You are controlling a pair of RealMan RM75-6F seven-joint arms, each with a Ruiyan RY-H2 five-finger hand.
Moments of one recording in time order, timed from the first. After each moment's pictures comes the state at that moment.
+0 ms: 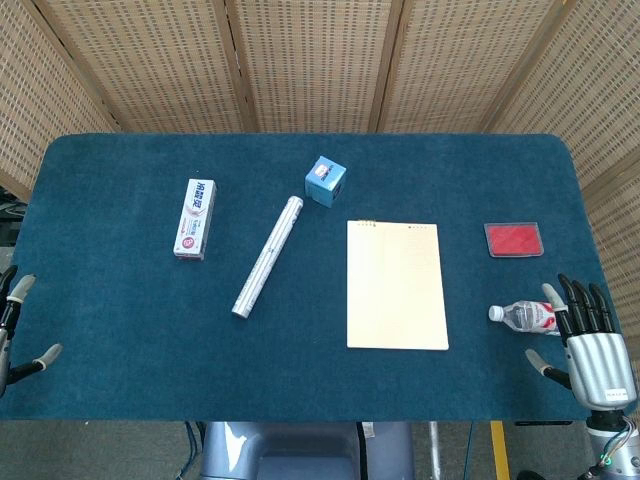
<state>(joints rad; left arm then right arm) -0.03 -1.13 -0.05 -1.61 1.58 1.65 0.07 0.07 -1.21 0.07 -1.49 -1.65 1.65 -0.06</state>
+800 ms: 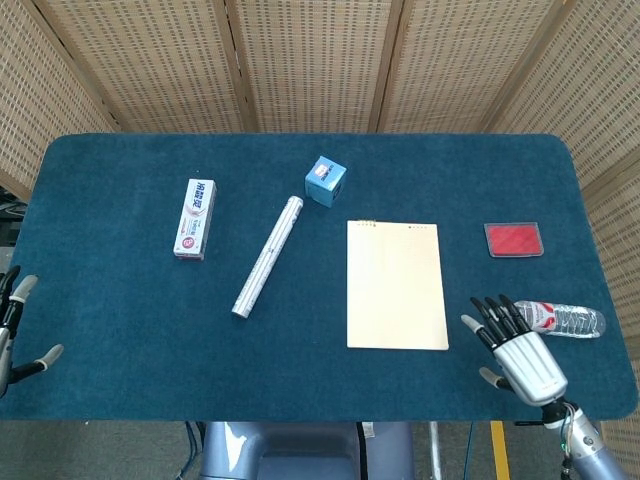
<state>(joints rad) -0.04 -1.12 -0.05 -1.63 1.56 1.63 0.08 0.21 -1.34 -0.03 -1.22 -1.86 1.49 -0.03</state>
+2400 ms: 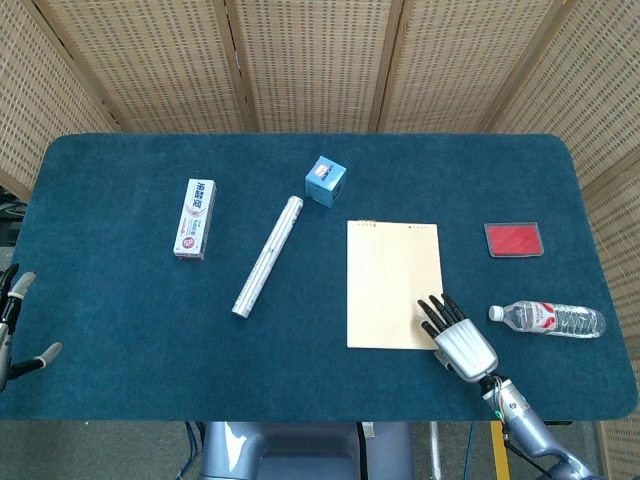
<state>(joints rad) -0.04 -1.11 -0.06 -1.64 1.53 1.59 0.07 0.34 -1.63 -0.06 -0.96 -1.78 1.32 -0.12</state>
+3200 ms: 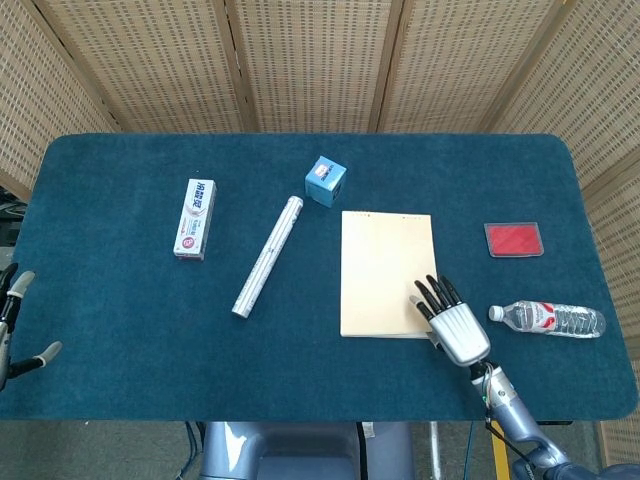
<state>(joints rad) -0.05 -1.11 -0.06 -1.65 1.52 1.58 0.07 0.38 -1.76 0.01 -0.82 -1.74 1.43 -0.08</state>
